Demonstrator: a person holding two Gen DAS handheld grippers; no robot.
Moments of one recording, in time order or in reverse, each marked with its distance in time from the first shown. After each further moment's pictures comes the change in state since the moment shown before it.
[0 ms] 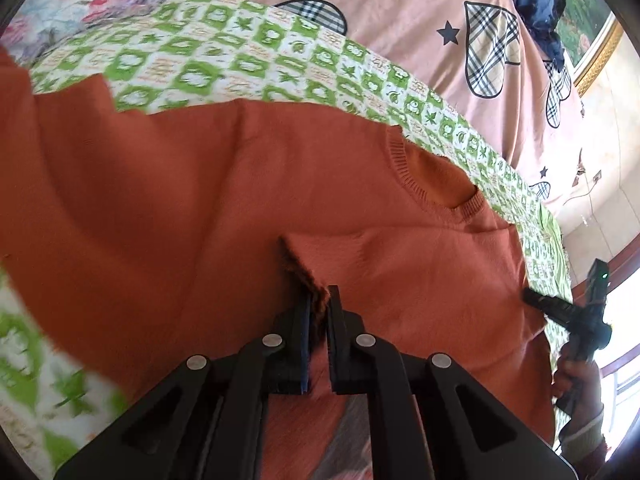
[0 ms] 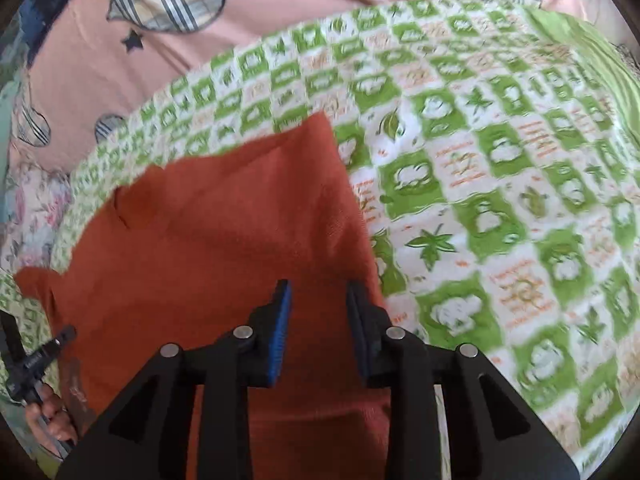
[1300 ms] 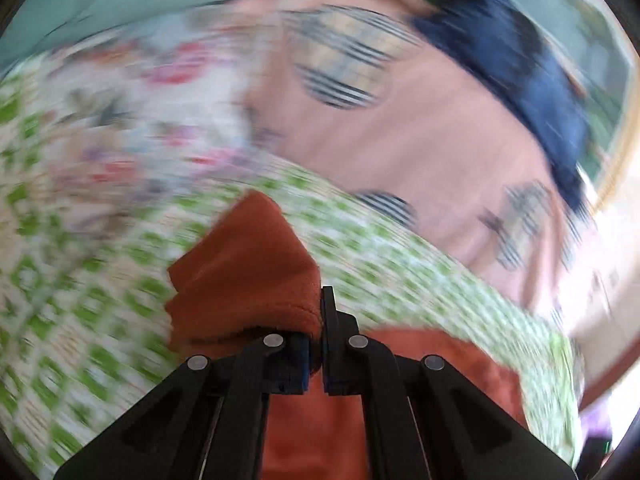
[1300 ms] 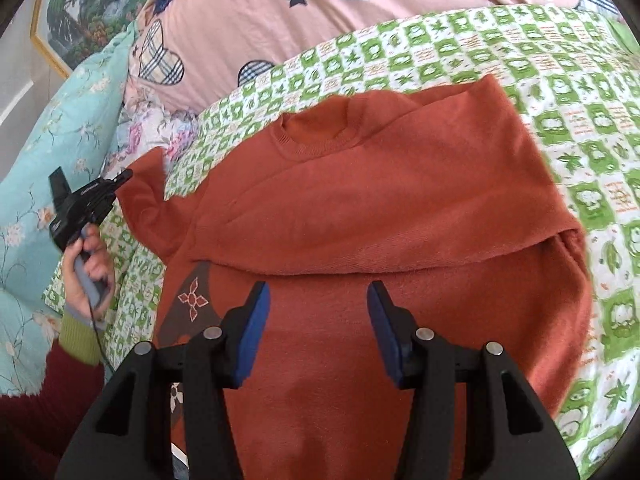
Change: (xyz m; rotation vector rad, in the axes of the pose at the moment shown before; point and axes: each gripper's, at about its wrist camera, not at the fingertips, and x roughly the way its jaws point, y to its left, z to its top) left arm -0.117 0.048 0.099 -0.076 -0.389 0.084; right arm -0.052 0.082 -0.085 -0.138 0.075 0.344
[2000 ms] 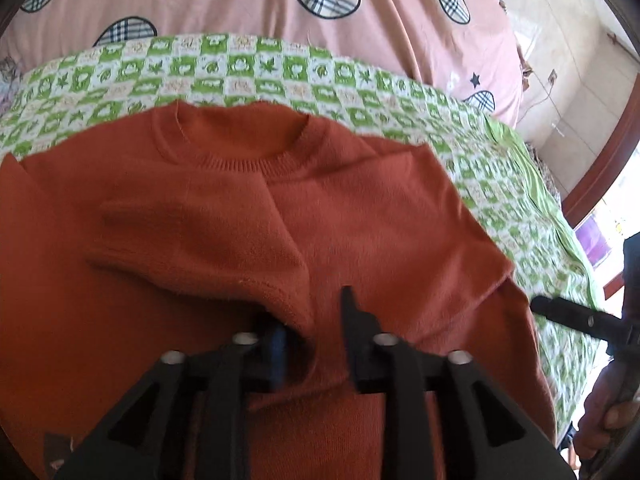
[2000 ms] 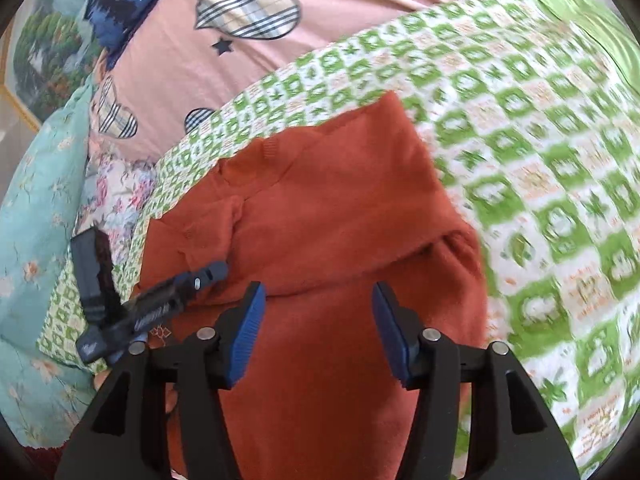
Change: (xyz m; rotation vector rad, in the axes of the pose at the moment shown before) left arm 0.090 -0.223 -0.215 0.383 0.436 -0.179; right arm -0.029 -0.052 0.010 0.109 -0.082 -0.088
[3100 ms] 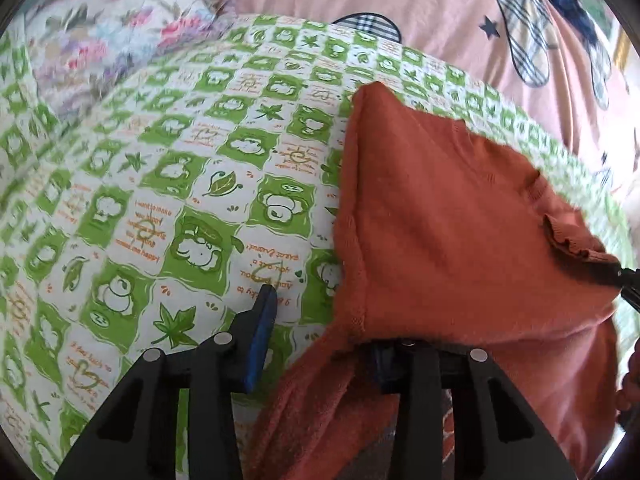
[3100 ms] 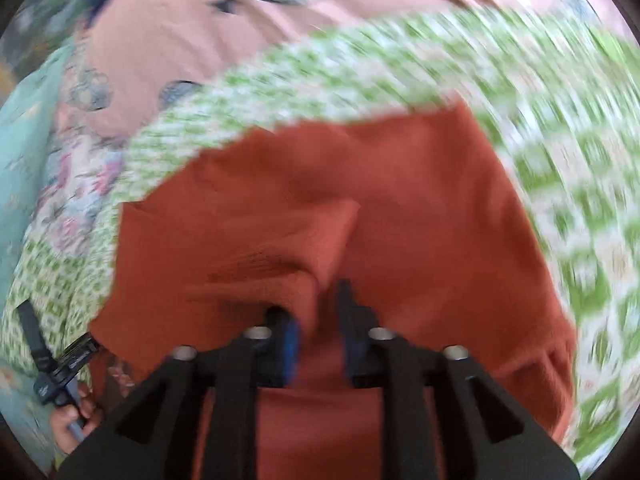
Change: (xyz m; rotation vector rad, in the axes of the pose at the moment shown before) left arm -0.092 0.168 -0.050 -0.265 -0.075 0.393; right arm 0.100 0.017 0.040 -0.041 0.050 -0.089
